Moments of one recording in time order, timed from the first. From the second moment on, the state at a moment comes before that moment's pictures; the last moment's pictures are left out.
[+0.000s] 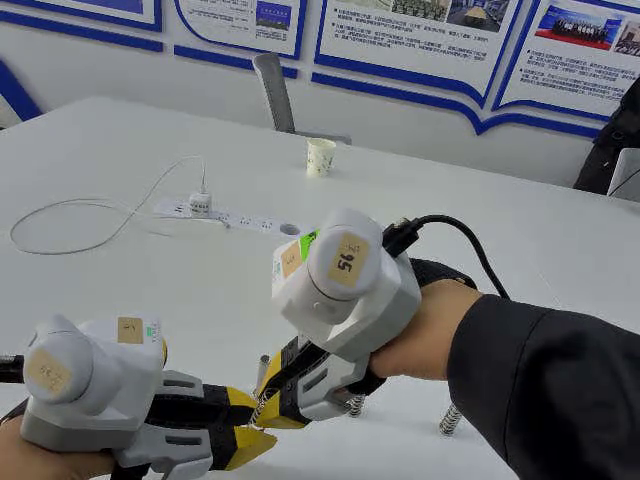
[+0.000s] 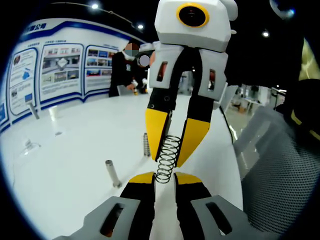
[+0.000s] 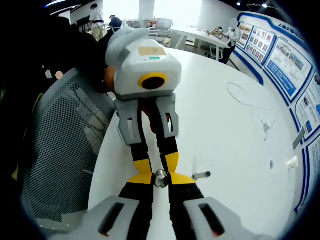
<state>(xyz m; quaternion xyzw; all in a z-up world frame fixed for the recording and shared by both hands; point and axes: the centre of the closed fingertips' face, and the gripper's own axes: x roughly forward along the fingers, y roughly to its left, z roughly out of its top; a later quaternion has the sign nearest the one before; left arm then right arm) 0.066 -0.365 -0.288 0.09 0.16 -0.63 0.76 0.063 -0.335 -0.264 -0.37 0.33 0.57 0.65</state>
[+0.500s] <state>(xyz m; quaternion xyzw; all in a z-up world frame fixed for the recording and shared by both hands) 0.072 -0.359 -0.293 0.09 0.18 -0.61 0.76 0.068 -0.341 -0.261 -0.37 0.33 0.57 0.66</state>
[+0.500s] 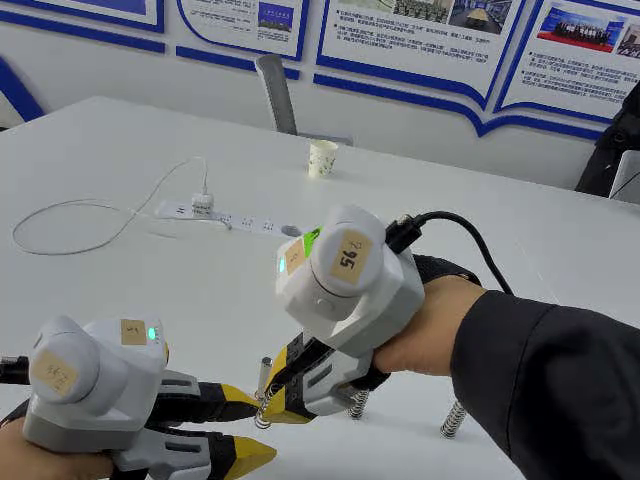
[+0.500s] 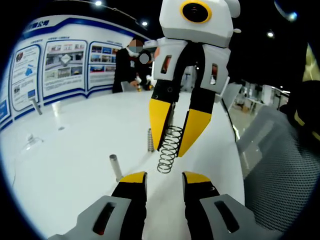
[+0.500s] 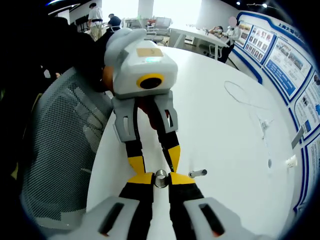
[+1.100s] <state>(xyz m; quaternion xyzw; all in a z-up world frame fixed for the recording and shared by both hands) 0.081 -0.352 -0.300 0.08 0.20 -0.59 0.78 0.081 -0.350 -0.256 -0.37 0.34 0.55 0.66</state>
